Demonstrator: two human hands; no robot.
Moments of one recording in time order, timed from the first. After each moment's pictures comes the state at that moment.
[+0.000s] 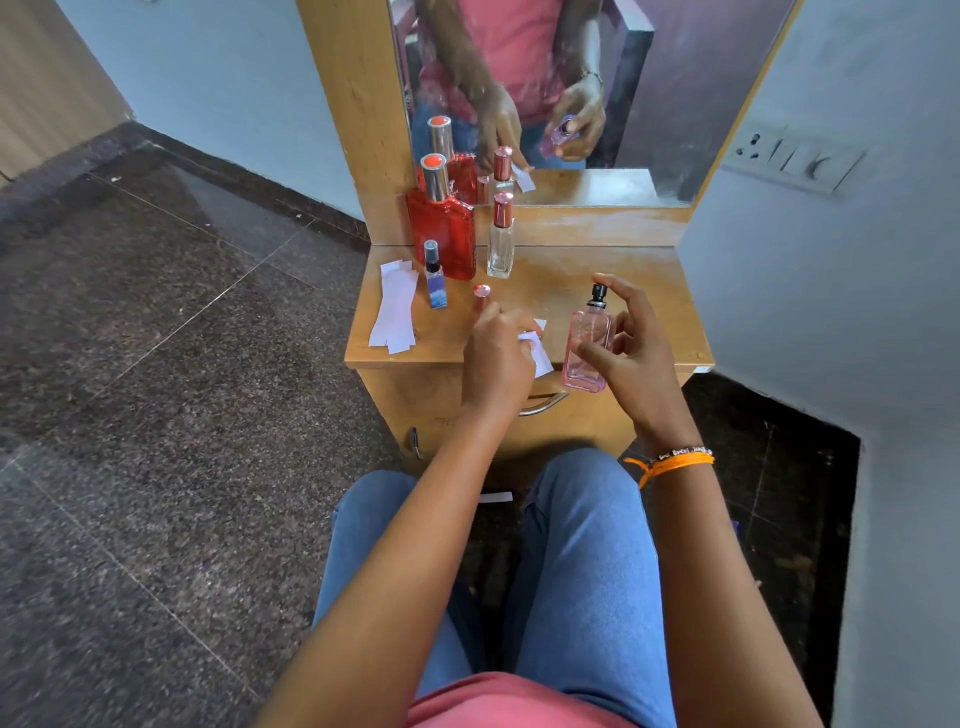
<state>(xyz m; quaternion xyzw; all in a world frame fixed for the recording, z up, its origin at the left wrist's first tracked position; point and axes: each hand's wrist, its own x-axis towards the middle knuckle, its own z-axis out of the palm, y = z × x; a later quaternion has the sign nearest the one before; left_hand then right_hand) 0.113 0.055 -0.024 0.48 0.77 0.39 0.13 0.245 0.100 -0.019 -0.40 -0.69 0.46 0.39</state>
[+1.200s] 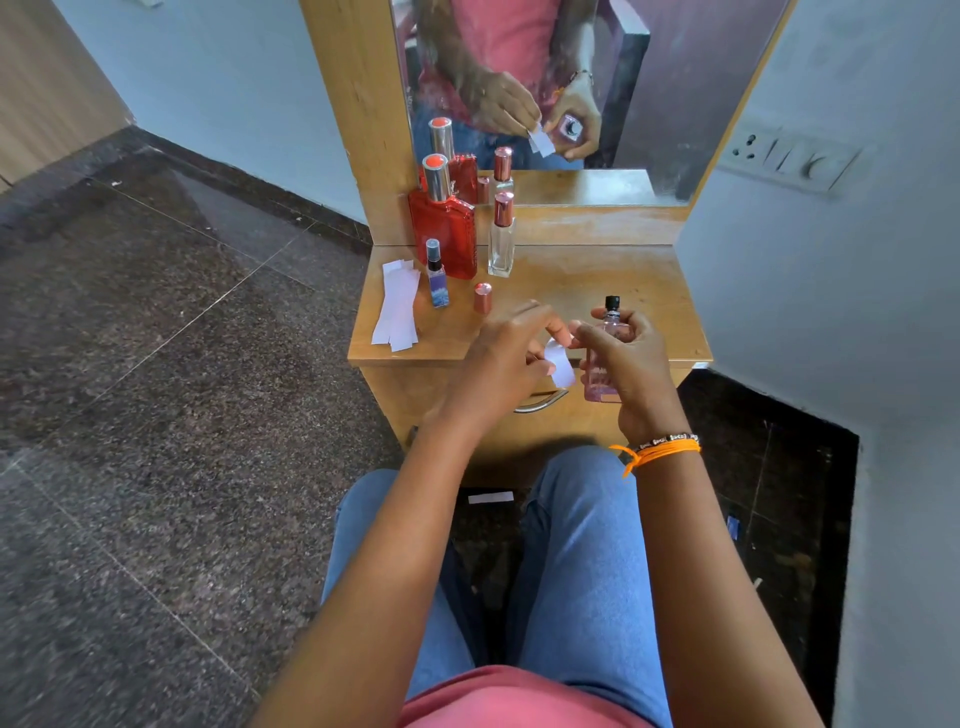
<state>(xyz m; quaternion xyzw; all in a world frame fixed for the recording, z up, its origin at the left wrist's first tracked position) 0.106 0.026 0.007 0.63 0.64 0.39 0.20 0.232 0.093 -0.012 -0.48 -0.48 0.62 0.41</state>
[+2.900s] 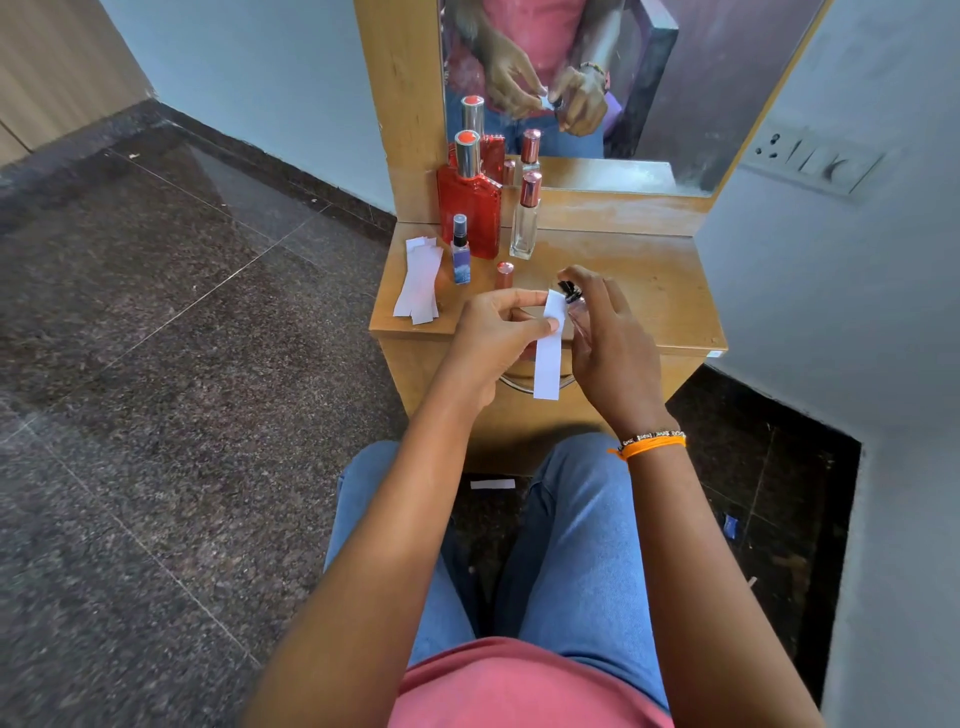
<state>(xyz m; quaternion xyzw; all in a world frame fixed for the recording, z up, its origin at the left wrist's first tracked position) 0.096 0.016 0.010 0.31 0.64 0.54 0.45 0.218 0.072 -0.020 -0.40 -0.86 0.14 0.29</state>
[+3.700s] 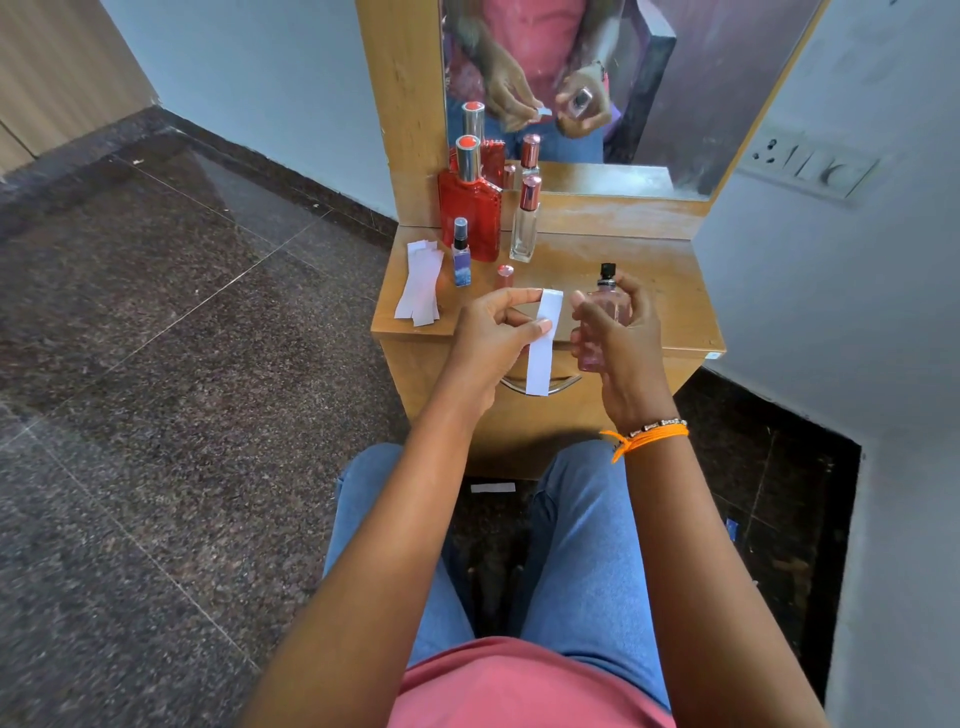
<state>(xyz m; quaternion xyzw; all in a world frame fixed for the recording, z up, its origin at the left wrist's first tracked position) 0.098 0.014 0.004 0.32 0.65 0.55 0.41 0.215 0.071 -0.003 -0.42 -0.48 0.63 0.45</state>
